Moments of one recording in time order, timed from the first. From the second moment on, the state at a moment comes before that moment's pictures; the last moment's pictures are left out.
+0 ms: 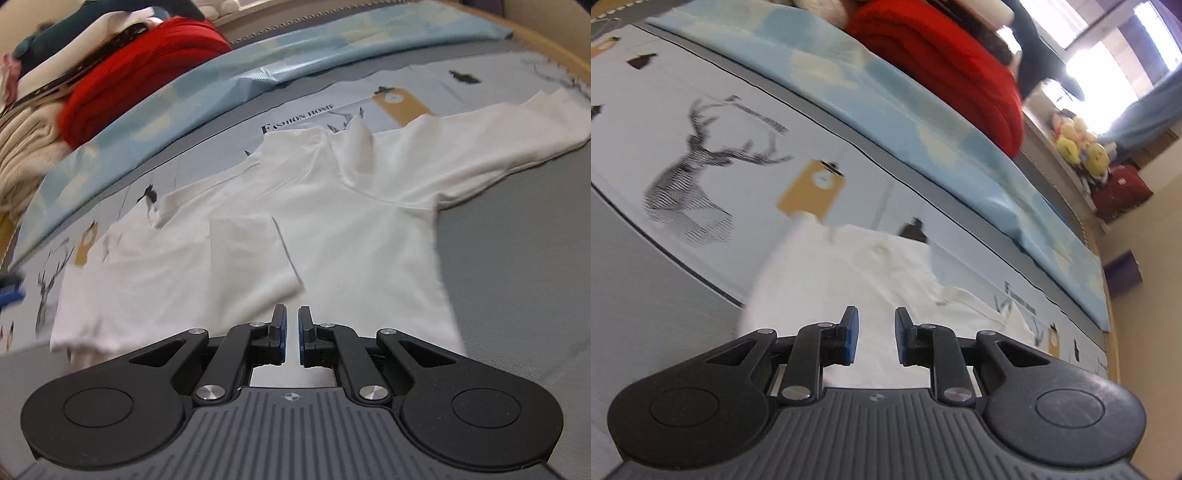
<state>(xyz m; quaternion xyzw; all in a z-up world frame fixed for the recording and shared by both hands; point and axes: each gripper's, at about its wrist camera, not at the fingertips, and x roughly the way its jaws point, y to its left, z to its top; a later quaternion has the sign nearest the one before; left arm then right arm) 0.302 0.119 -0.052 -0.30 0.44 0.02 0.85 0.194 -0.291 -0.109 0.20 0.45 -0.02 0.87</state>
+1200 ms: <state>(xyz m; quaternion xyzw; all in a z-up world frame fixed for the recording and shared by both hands) 0.339 0.100 -0.134 -0.19 0.56 0.09 0.80 0.278 -0.364 -0.137 0.19 0.42 -0.15 0.87</state>
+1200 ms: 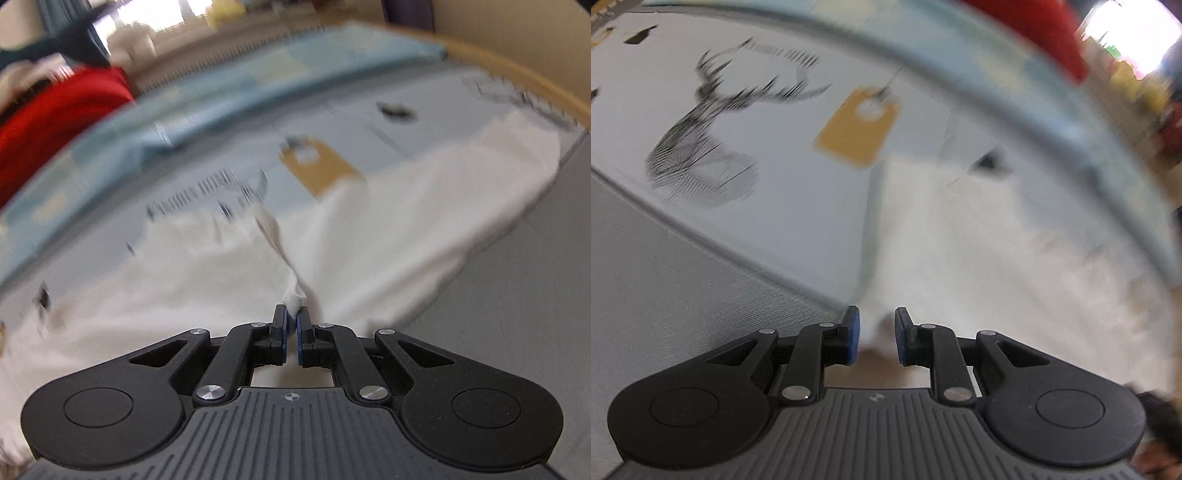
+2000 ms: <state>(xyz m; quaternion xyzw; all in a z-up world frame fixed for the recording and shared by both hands) 0.344 0.047 -0.139 -0.13 0.57 0.04 0.81 0.231 -0.615 -0.178 0.38 0.25 -0.33 0.83</state>
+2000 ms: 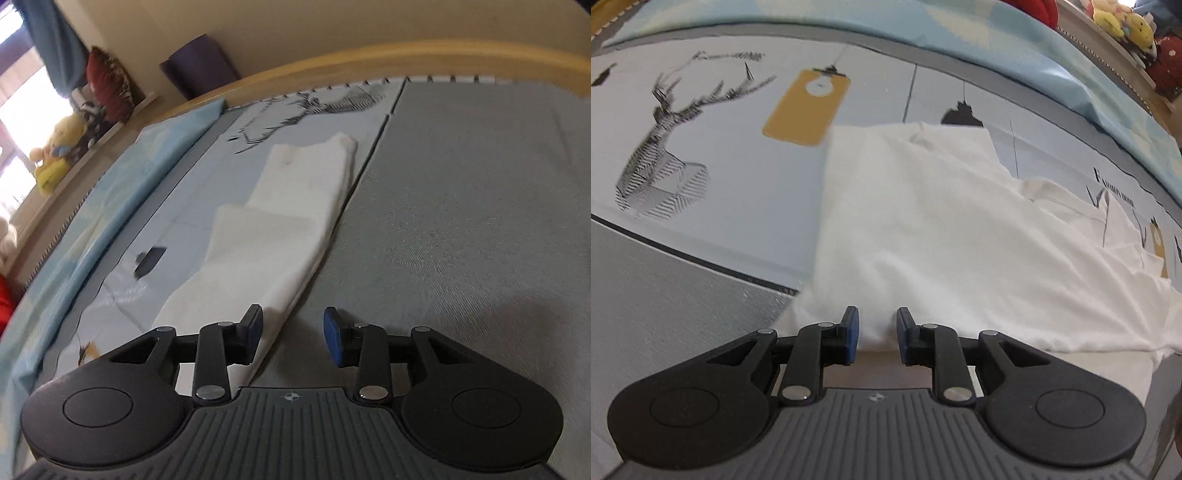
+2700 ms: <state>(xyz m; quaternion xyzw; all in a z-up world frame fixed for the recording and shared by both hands) 0.343 0.080 -0.114 -0.17 0.55 0.06 0.82 0.307 -0.423 -0.075 0.08 0.17 -0.18 0.97</state>
